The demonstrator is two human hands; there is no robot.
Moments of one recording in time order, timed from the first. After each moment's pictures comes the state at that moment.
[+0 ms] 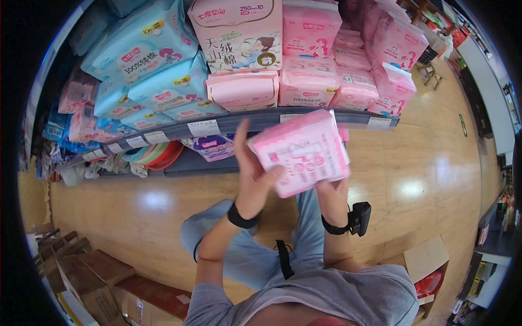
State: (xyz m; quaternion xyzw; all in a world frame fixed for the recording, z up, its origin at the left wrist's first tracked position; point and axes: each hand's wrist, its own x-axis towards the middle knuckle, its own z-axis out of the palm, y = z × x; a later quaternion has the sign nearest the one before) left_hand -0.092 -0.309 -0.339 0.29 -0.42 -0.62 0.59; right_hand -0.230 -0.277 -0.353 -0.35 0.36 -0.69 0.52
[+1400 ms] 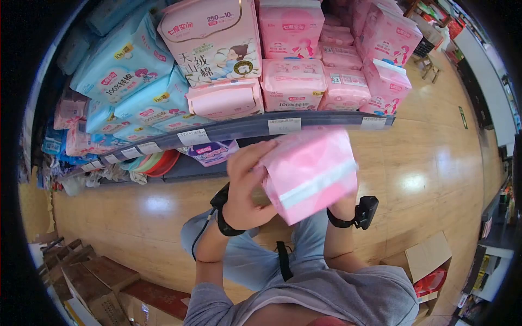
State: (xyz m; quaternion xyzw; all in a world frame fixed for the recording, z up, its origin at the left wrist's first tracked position) left_hand -0.082 -0.321 -0.332 0.25 -0.80 -0.19 0.51; right_hand -0.257 -0.290 -0.344 -0.45 0.33 -0.68 0.48
